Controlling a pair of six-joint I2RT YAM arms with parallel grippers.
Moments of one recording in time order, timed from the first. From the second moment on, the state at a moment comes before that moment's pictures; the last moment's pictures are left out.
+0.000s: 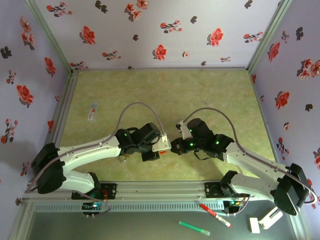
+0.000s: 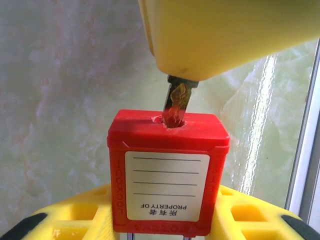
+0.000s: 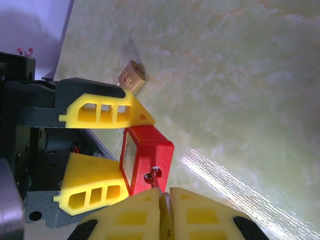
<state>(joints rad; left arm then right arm) -1.10 1.35 0.94 -0.62 0.05 0.30 0.82 1.03 0.65 -0.37 -0.44 0.64</state>
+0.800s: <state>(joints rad) -1.12 1.32 0.93 -0.62 0.06 0.28 0.80 0.97 0.57 -0.25 -0.51 0.64</state>
